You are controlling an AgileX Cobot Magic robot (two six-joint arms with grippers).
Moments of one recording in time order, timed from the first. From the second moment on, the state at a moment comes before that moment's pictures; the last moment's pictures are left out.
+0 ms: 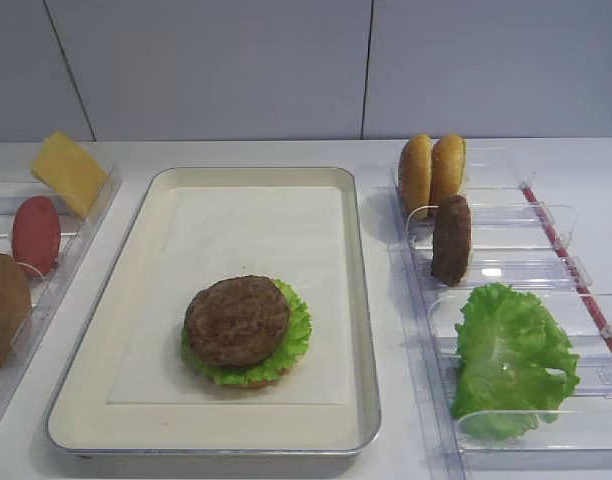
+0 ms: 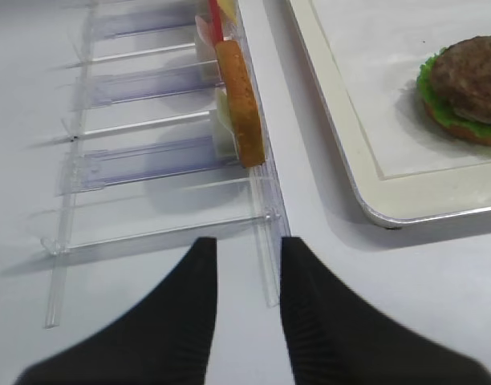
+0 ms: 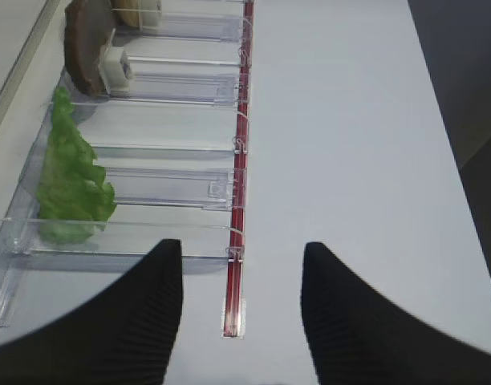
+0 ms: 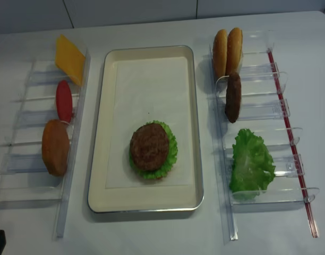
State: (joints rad) left arm -0.13 -0.02 -0.49 0.06 1.19 -0.05; right arm -0.04 0.08 -0.55 0.11 1.20 -0.06
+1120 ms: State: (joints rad) left arm -0.13 -0.02 -0.49 0.06 1.19 -0.05; right arm -0.12 -0.02 -0.47 0.12 1.14 -0.12
